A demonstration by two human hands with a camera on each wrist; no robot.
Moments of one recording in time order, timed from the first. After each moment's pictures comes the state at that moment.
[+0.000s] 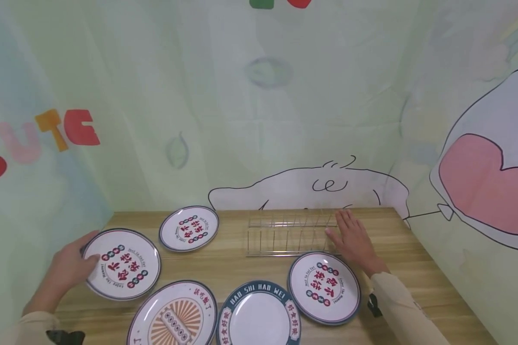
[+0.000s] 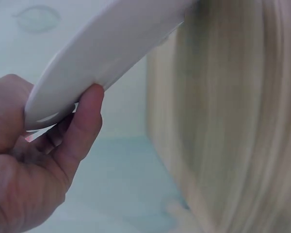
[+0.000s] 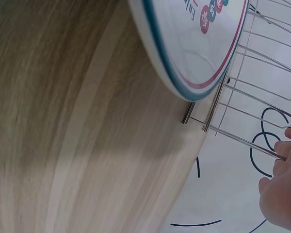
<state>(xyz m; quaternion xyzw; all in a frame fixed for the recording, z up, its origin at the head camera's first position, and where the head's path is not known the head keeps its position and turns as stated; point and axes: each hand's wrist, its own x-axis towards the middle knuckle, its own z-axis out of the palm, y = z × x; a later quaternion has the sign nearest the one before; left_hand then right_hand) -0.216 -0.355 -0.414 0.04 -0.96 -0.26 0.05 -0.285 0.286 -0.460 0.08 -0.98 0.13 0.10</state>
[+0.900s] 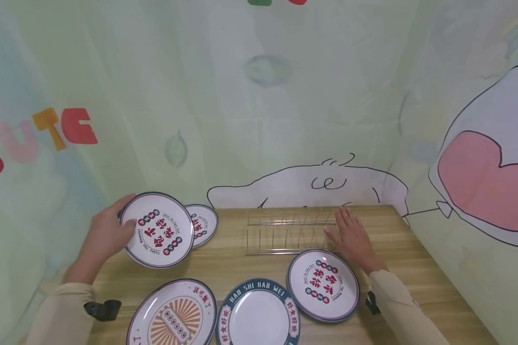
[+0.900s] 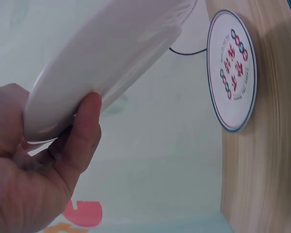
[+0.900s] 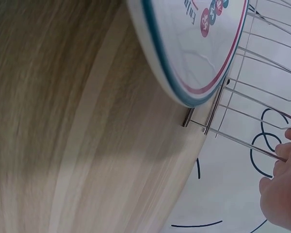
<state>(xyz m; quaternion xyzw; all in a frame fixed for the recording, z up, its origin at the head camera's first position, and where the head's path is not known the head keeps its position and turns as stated) -0.234 -0.258 -0.348 0.02 -0.95 -0.30 0.11 -0.285 0.285 -0.463 0.08 -0.98 0.13 0.11</state>
